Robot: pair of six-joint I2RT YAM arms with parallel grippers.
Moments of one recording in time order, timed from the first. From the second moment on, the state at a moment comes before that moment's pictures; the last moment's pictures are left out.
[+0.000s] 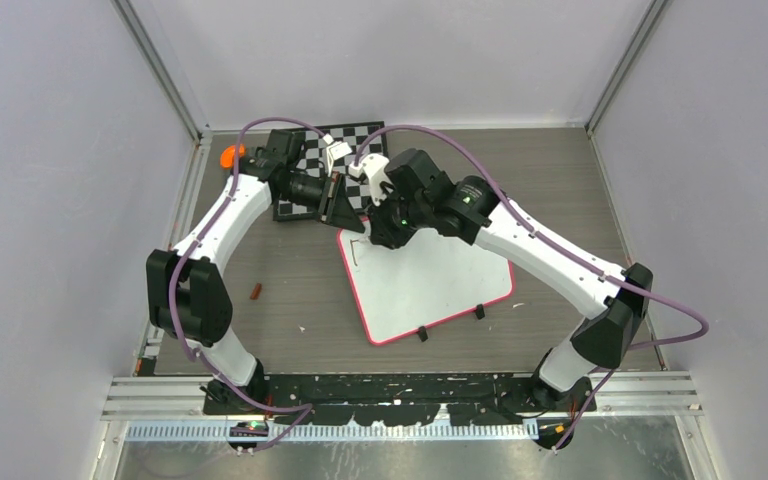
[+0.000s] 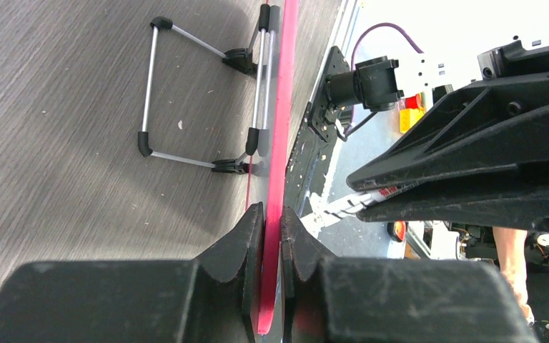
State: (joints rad) left arm -0.27 1.66 1.46 -0.86 1.12 0.08; right arm 0.88 1.60 1.67 -0.81 -0.12 0.04
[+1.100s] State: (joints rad) left arm -0.27 1.66 1.46 -0.86 1.12 0.08; right arm 0.91 1.62 1.64 -0.82 -0.15 0.04
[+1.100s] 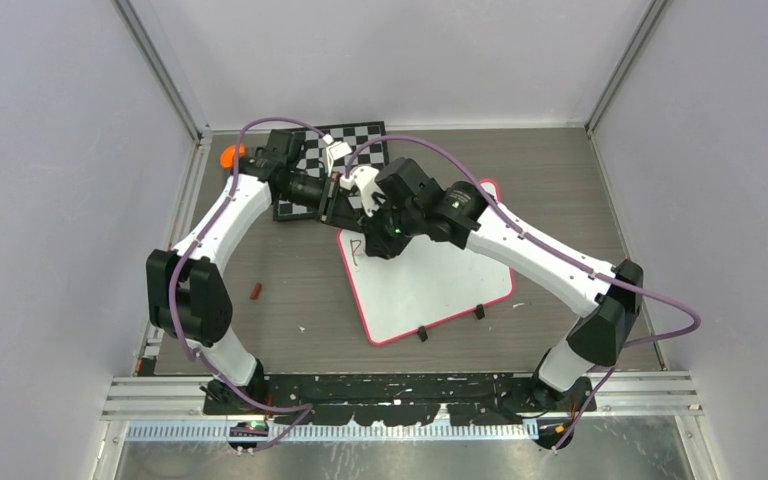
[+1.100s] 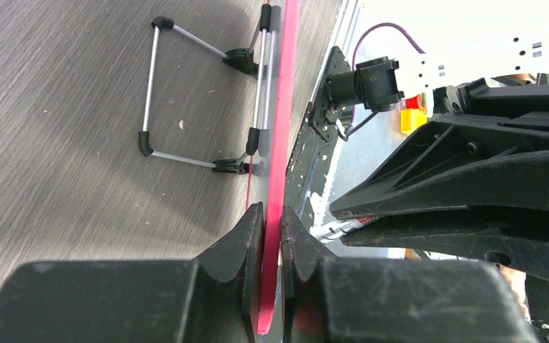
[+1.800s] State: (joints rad) left arm -0.27 1.66 1.46 -0.86 1.12 0.08; right arm 0.91 1.59 1.60 -0.83 -0.14 0.04
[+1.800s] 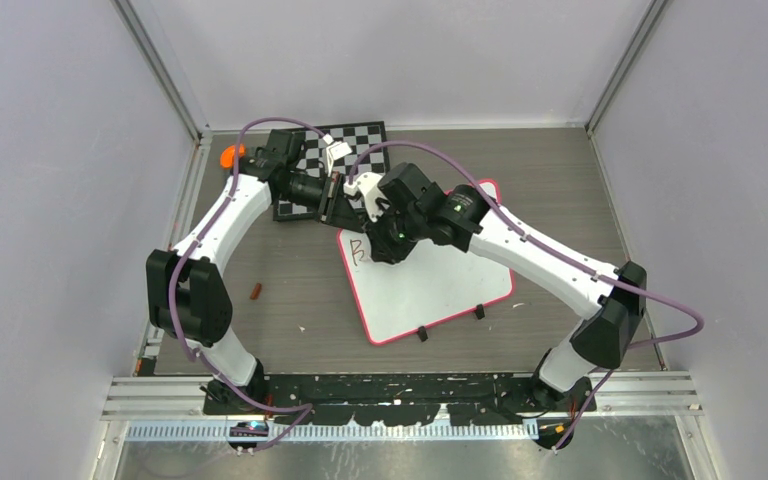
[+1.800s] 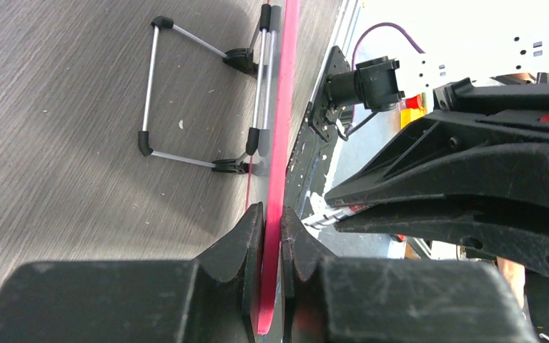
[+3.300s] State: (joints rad) left arm -0.27 1.64 1.46 -0.86 1.09 0.08; right arm 0.91 1.57 1.64 -0.88 -0.08 -0.03
